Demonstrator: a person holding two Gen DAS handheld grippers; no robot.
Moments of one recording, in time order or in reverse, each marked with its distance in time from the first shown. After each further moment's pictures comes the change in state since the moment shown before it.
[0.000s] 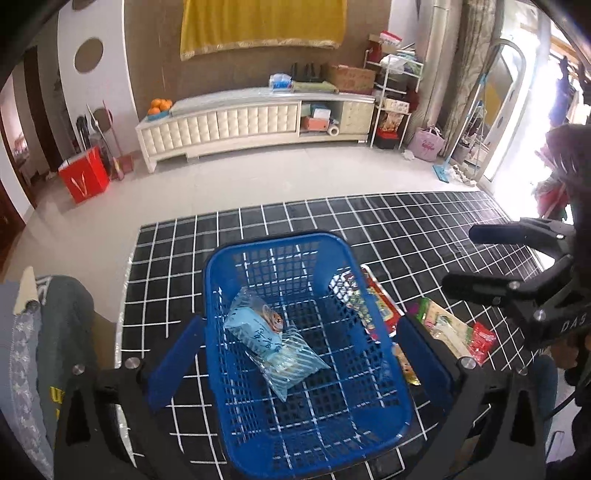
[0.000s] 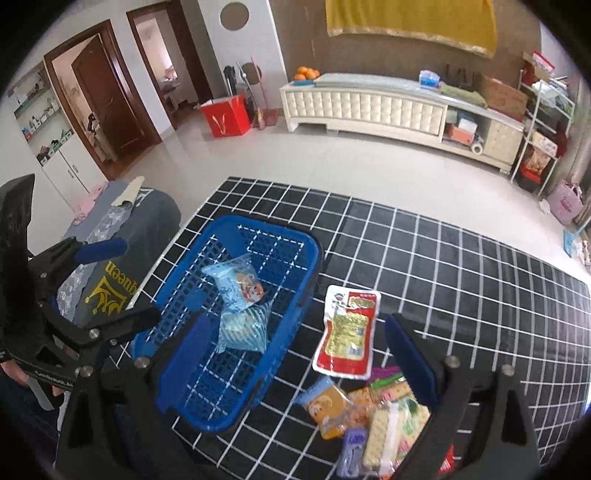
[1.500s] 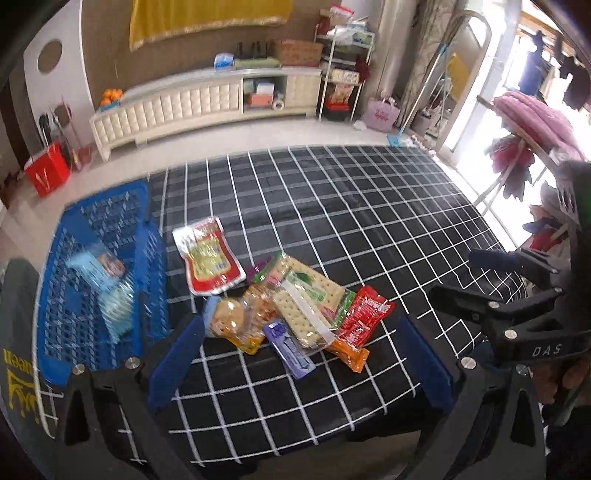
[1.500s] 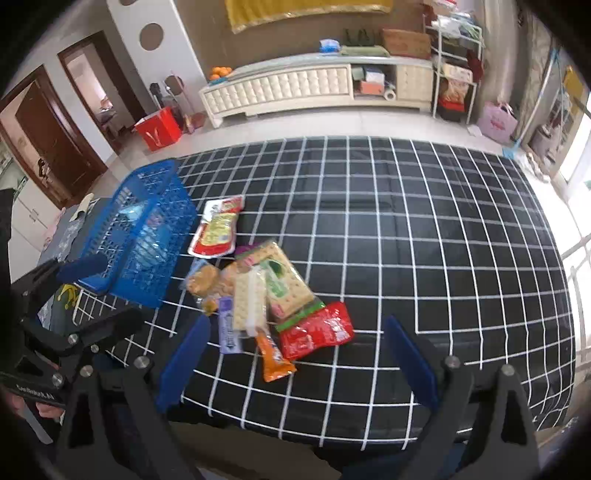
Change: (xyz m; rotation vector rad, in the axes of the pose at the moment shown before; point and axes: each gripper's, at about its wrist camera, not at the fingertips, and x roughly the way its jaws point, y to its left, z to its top) left arm 0.031 -0.216 -0.058 0.015 0.106 -0.122; right arm -0.075 -0.146 -0.171 0.249 0.030 -0.133
